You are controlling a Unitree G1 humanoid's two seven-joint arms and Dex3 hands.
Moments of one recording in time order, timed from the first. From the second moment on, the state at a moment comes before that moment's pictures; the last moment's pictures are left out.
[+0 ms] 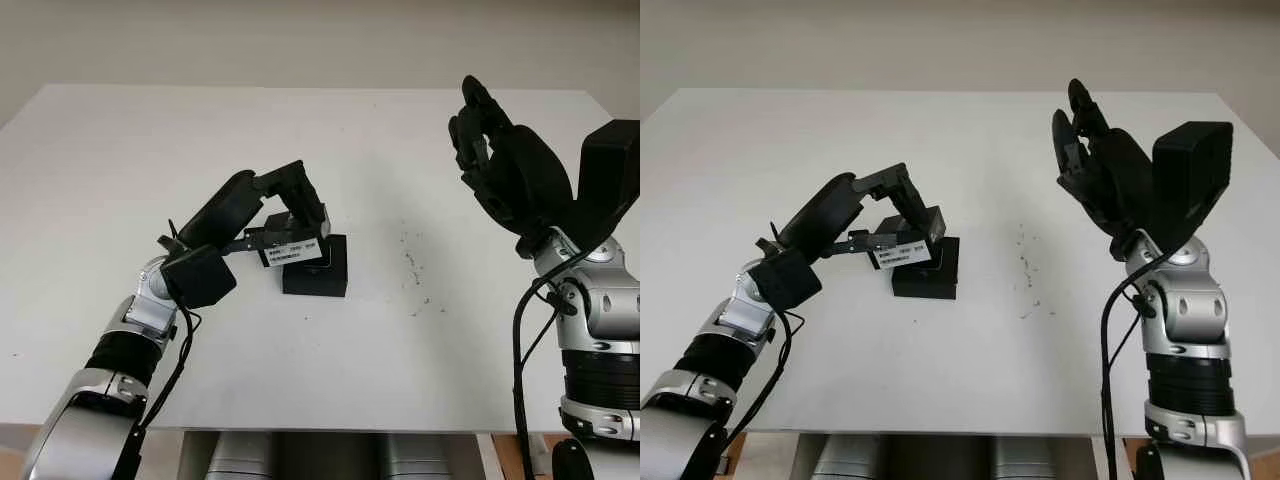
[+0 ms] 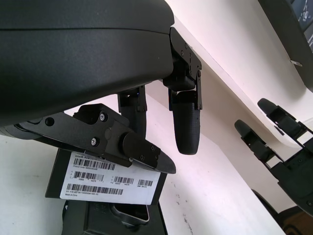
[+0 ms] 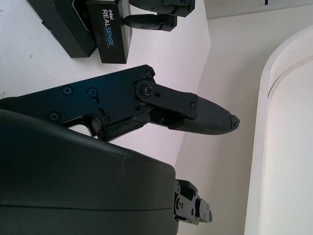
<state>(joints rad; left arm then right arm) -0.65 0.34 -0.13 0.76 0.24 -0.76 -0.23 -0.51 -0.39 -0.20 -0.01 0.23 0.47 0.27</state>
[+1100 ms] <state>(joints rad) -0.62 0.49 0.02 0.07 -0.19 0.03 -0.63 -0.50 -0.39 -0.19 -0.01 0.21 0.45 0.27</state>
